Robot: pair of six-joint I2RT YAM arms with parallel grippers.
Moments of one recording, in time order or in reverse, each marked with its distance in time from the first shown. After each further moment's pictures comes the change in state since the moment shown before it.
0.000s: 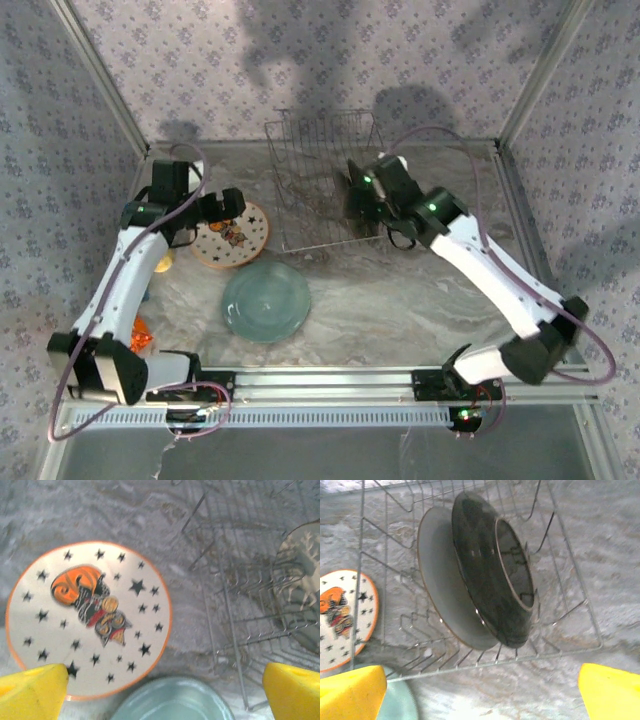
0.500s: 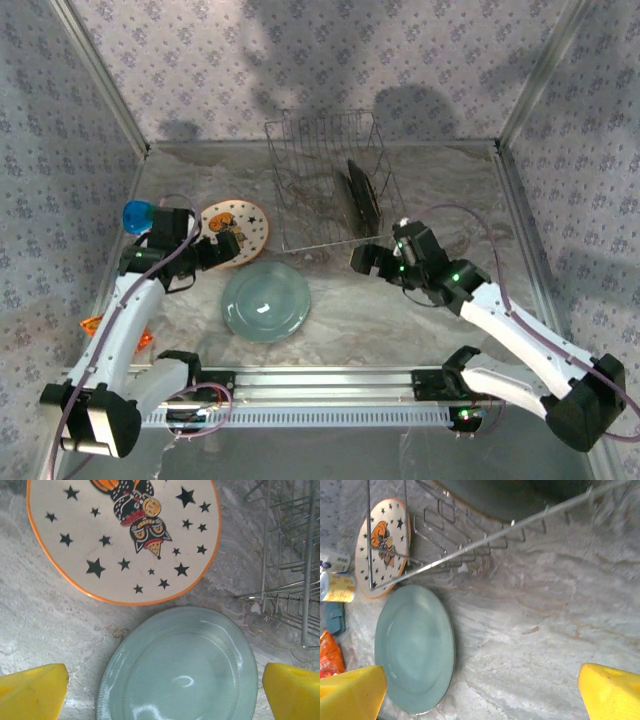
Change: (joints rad) left arm 0.000 -0.233 -0.309 -0.065 -0.026 -0.173; right arm 0.010 -0.398 -0.682 0.356 -0.357 0.236
